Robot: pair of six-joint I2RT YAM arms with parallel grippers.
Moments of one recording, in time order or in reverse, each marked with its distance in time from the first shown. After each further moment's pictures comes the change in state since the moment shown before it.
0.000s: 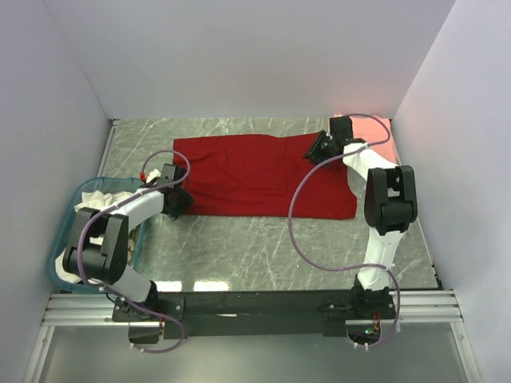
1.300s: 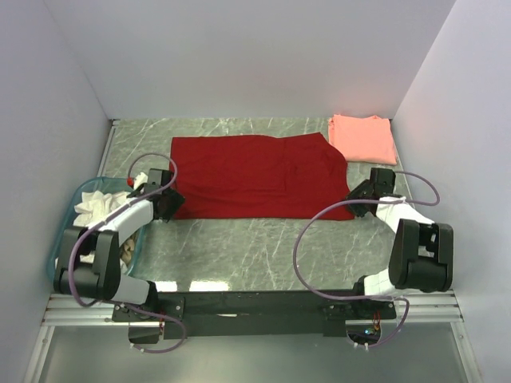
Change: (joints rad) left arm 0.076 -0.128 -0.093 0.043 0.031 -0.013; right arm -0.273 -0.547 -0.756 0.098 0.096 0.116
